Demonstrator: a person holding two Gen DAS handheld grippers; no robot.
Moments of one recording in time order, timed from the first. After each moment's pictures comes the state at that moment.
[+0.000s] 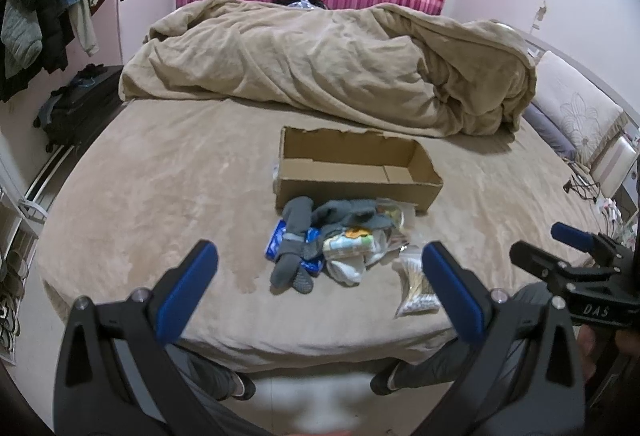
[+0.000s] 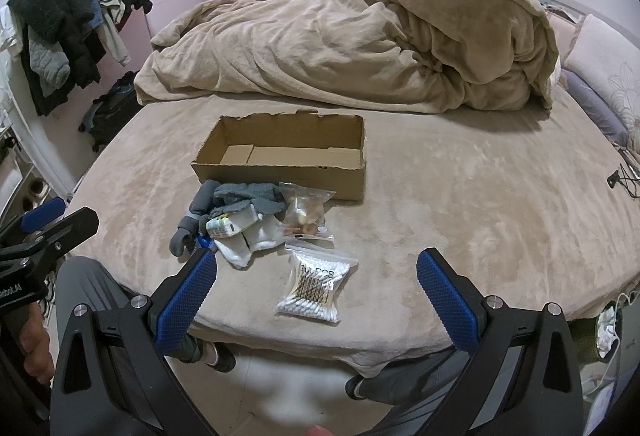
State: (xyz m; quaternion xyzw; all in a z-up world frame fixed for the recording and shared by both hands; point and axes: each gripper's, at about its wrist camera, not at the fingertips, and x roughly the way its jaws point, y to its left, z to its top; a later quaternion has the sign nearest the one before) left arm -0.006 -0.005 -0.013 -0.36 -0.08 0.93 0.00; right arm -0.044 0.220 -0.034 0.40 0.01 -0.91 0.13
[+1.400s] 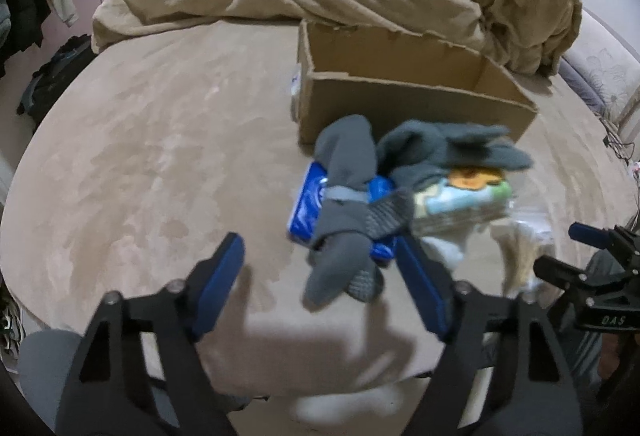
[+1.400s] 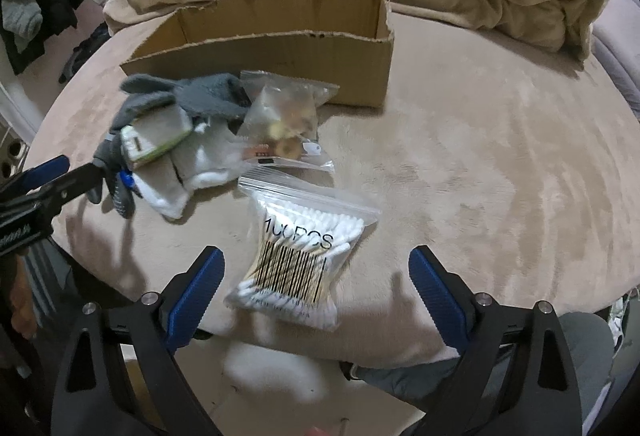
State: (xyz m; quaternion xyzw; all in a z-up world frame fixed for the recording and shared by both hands) left arm -0.098 -0.034 -0.161 -0.45 -0.04 0.89 0.00; right arm -0.105 0.198 -0.170 0.51 0.04 -0.85 0.13
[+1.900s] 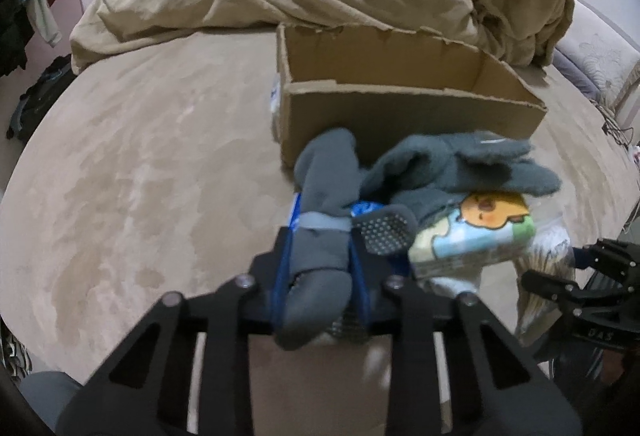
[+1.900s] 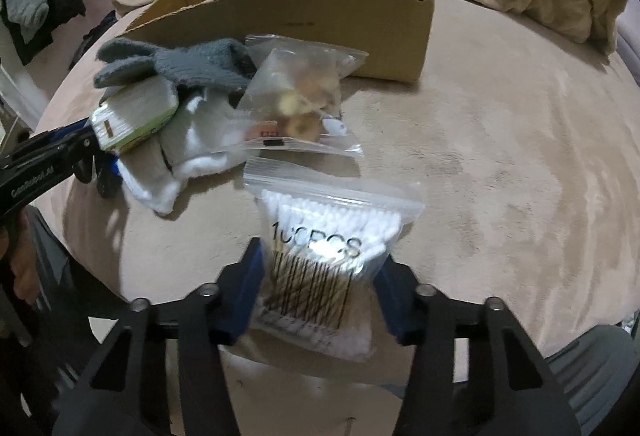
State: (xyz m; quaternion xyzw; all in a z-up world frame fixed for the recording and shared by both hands) left arm -0.124 -0.029 -0.169 -0.44 -0.03 0.90 0.03; right arm -0.120 0.186 -0.197 0.52 0.04 -0.83 0.16
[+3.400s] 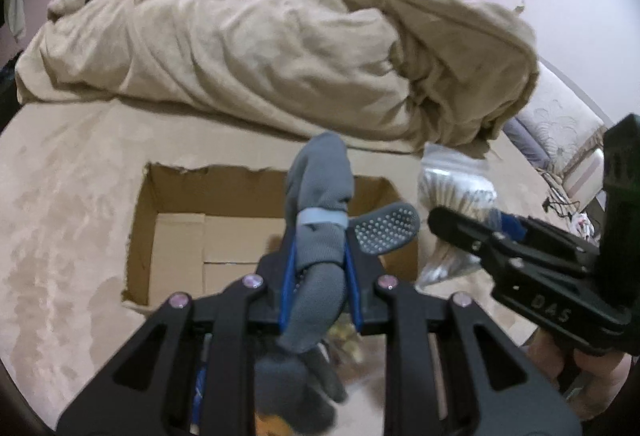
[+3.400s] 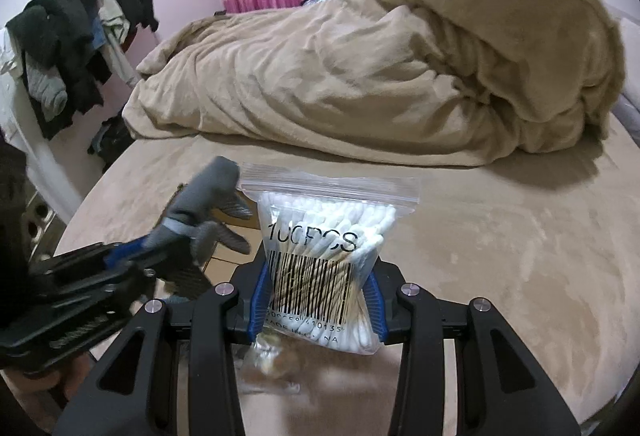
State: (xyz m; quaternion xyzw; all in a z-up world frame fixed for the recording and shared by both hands) left arm -0.218 0.040 -0.086 -0.39 -0.12 0.91 0.10; right arm -0.223 0.213 -0.073 0.38 -0.01 -0.91 0.19
